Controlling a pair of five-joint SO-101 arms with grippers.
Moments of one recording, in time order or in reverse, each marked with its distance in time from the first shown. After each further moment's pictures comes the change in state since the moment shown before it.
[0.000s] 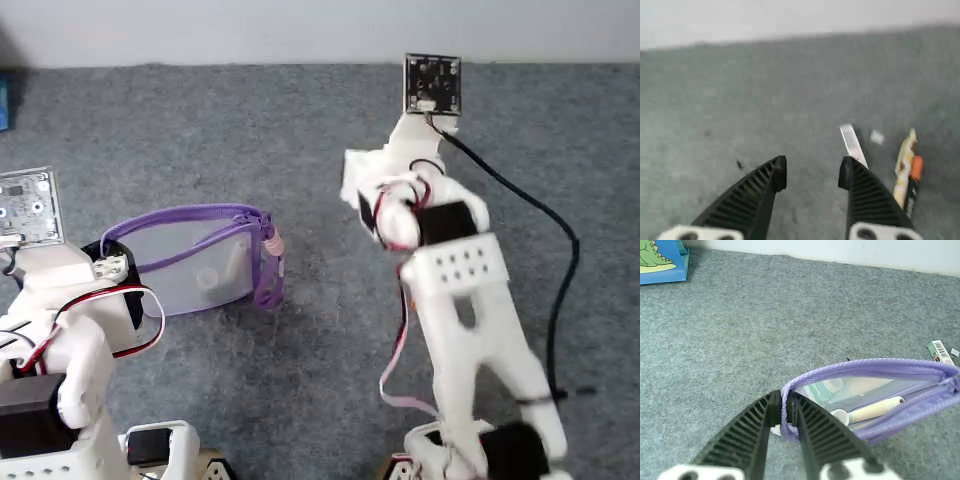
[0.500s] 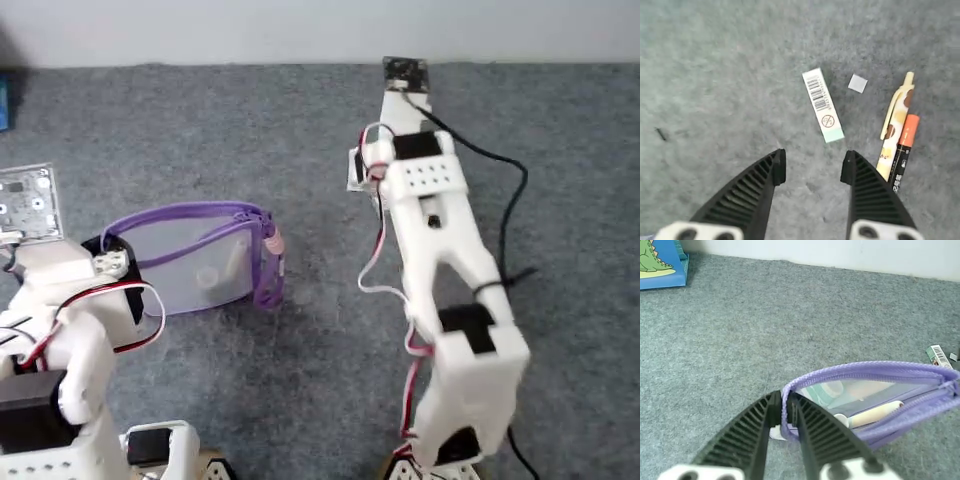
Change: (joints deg) left arm 0.0 0.0 0.4 -2.0 0.0; right arm 3.5 41.2 -34.3 17.2 2.6
